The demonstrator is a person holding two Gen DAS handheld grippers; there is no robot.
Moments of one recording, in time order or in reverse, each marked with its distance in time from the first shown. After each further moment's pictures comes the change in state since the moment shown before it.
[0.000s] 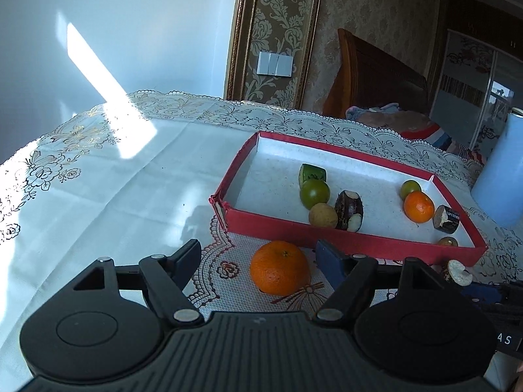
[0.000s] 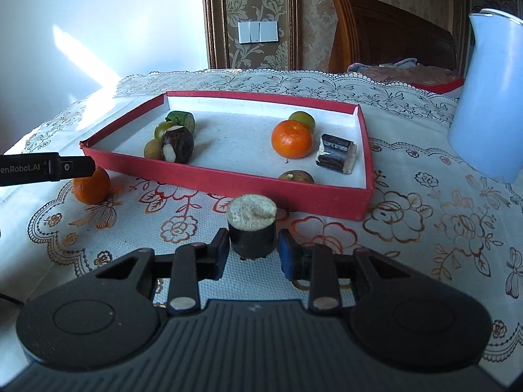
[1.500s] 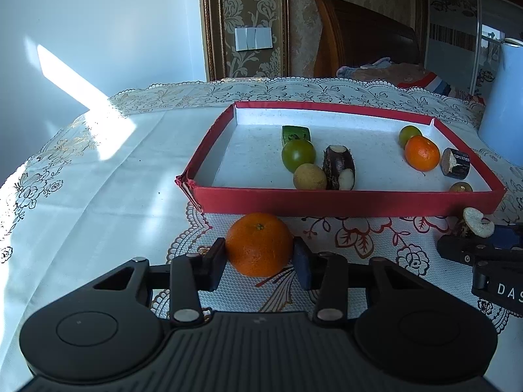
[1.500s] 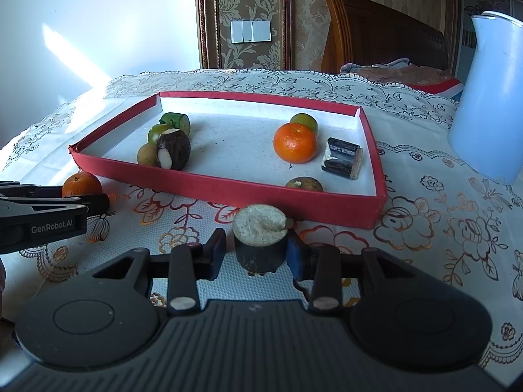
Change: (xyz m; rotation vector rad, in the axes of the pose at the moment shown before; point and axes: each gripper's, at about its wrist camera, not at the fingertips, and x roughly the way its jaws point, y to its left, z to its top) left arm 0.022 -0.029 -0.011 0.167 0.074 0.045; right arm 0.014 0.012 0.005 0.009 -0.009 -0.047
